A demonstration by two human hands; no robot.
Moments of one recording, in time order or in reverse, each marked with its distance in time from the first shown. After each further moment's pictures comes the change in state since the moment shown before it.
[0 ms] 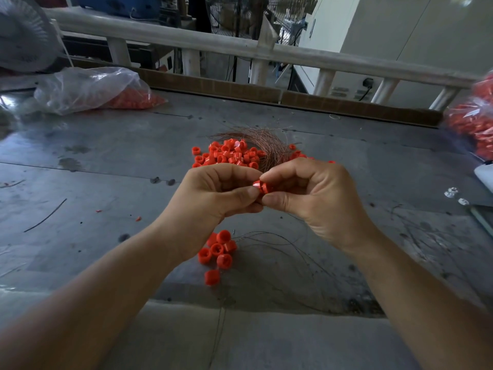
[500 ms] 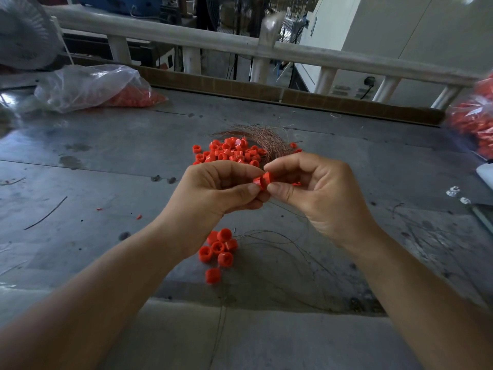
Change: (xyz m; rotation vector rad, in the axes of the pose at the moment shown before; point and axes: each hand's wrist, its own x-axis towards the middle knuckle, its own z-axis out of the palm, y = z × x) left_hand 0.001 0.000 0.001 0.020 0.030 0.029; right_hand 0.001 0.000 -0.001 -0.015 0.016 -0.006
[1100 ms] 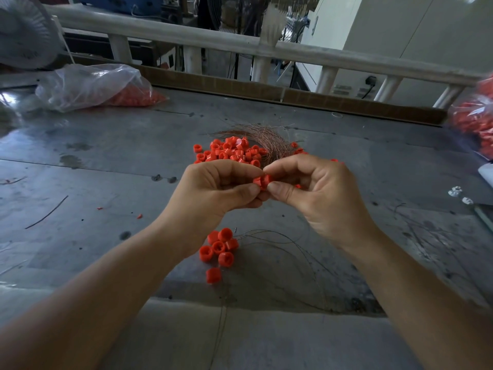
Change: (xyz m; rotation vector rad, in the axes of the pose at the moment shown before) left_hand 0.000 -0.001 0.002 0.060 0.028 0.032; right_hand -0.001 0.002 0.002 -0.056 0.009 0.015
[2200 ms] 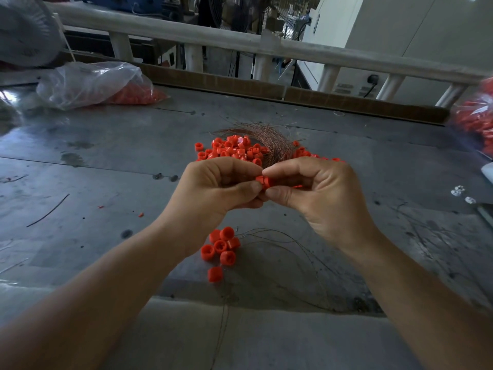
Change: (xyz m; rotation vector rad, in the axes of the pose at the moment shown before) left_hand 0.000 0.000 -0.001 0.034 0.004 -0.008; right_hand -0.002 -0.003 0.004 -0.009 0.040 -0.013
